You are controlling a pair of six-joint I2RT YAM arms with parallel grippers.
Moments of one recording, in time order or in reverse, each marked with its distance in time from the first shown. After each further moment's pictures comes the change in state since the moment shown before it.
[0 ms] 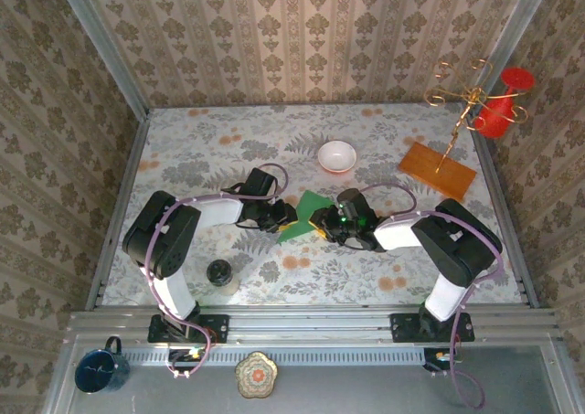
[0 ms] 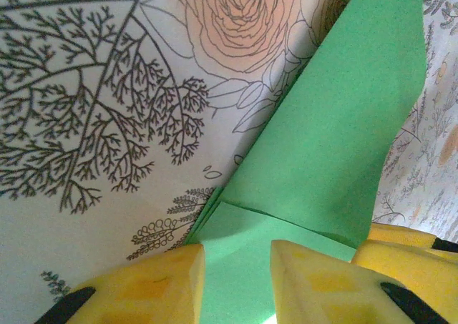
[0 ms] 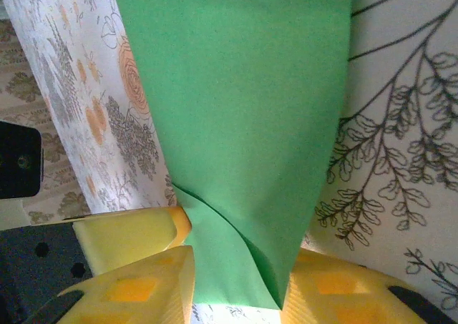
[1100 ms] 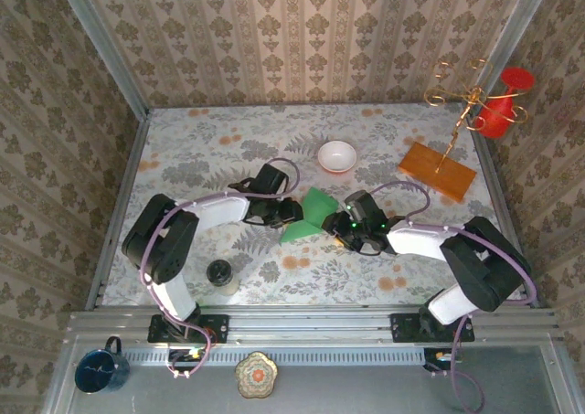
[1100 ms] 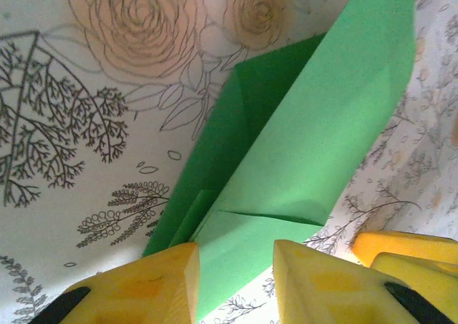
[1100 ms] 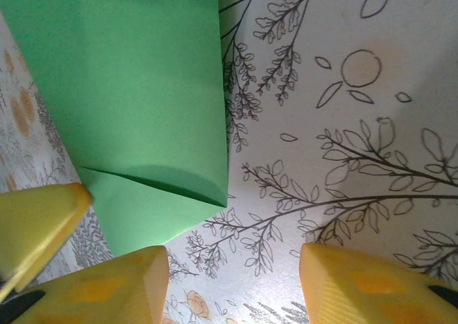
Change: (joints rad) left arm -0.078 -0.021 0.093 -0.127 -0.123 0.100; right arm -0.015 -0.195 -0.016 -0.359 0.083 -0.156
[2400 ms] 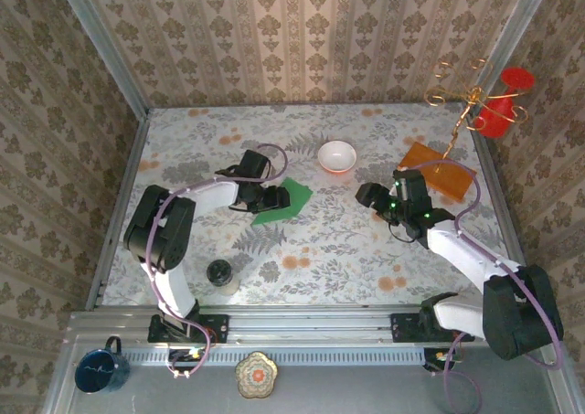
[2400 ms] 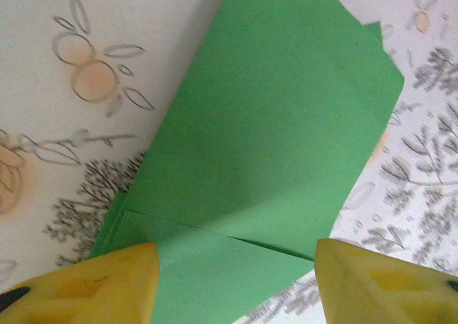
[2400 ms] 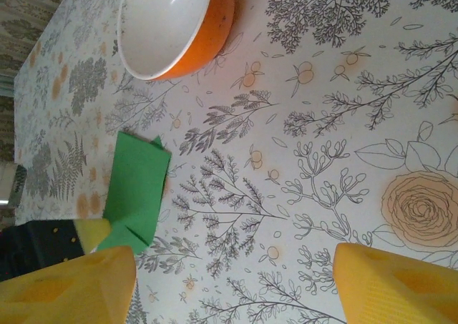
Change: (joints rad) left arm 0.166 0.066 0.088 -0.072 -0.051 0.264; right arm -0.335 -0.316 0.011 -0.159 0.017 -0.372
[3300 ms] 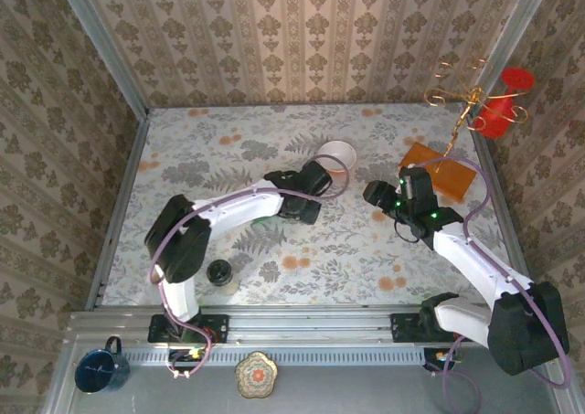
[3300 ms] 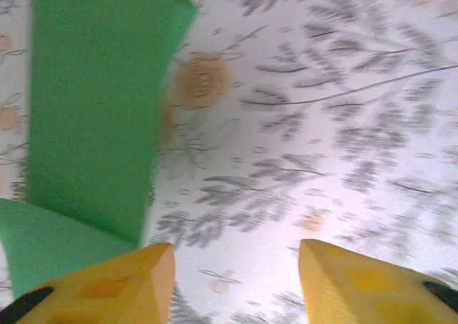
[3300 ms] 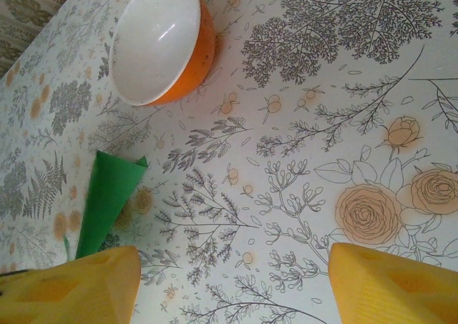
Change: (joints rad) left arm -0.407 -0.003 0.275 -0.349 -0.449 0.109; right arm 0.000 -0.083 0.056 -0.148 0.116 -0.053
